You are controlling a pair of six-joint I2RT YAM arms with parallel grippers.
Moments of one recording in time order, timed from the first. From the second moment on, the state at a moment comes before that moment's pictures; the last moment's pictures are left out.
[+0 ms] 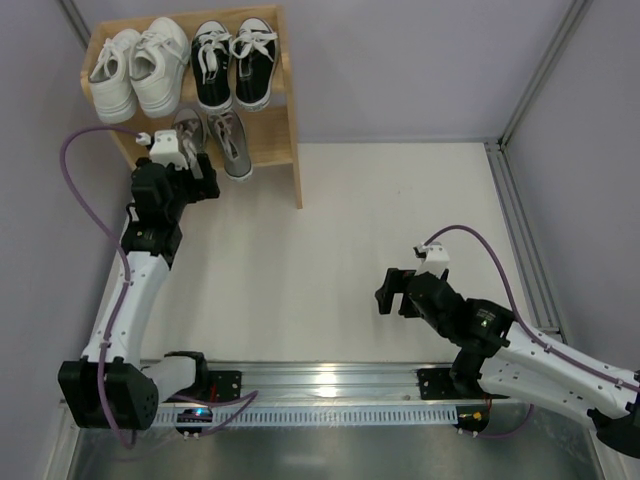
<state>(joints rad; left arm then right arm) -0.02 1.17 1.06 -0.11 -0.03 -0.06 0.97 0.67 0.58 -0.62 0.48 0.75</state>
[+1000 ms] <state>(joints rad) -0.26 1.41 1.18 0.00 -0.10 -0.13 0.97 0.70 0.58 -0.62 0.49 0.75</state>
